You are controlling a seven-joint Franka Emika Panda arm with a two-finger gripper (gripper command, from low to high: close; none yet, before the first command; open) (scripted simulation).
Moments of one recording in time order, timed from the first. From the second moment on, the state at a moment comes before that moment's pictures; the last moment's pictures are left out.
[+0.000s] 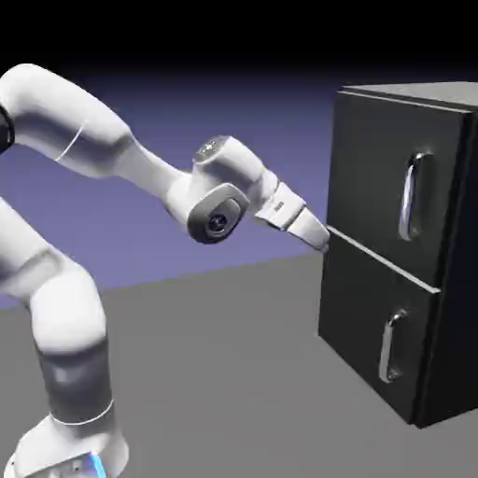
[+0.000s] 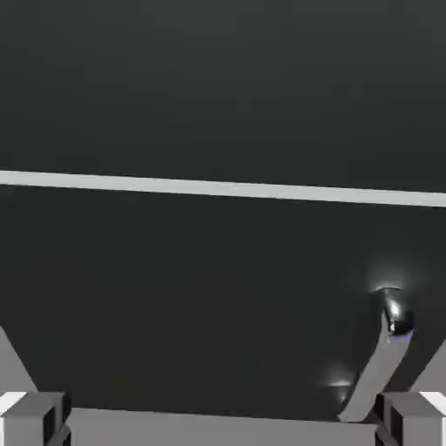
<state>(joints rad) 0.03 -0.58 -0.02 -2.80 -0.05 3.03 0.78</state>
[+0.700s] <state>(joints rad) 0.38 -0.73 -0.41 -2.64 -0.97 2.97 1.40</state>
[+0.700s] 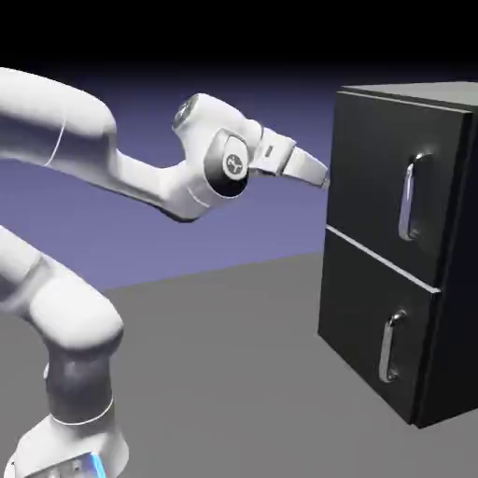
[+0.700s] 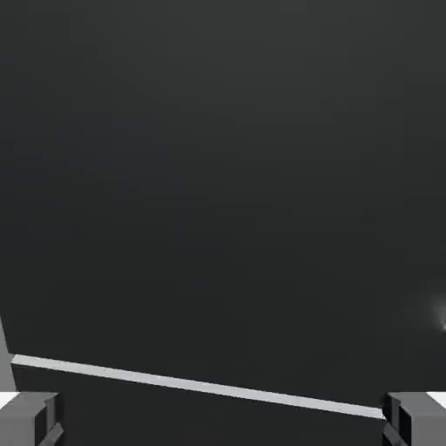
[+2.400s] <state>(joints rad) 1.29 -1.02 -1.31 -2.16 -2.90 2.83 2.72</state>
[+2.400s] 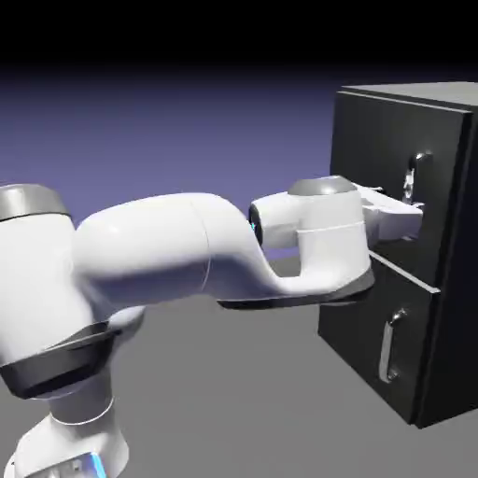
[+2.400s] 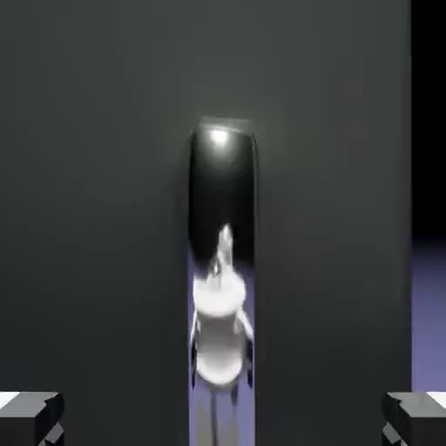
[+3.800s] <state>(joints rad) 0.13 -0.87 0.04 -2.82 -1.90 2.29 2.88</state>
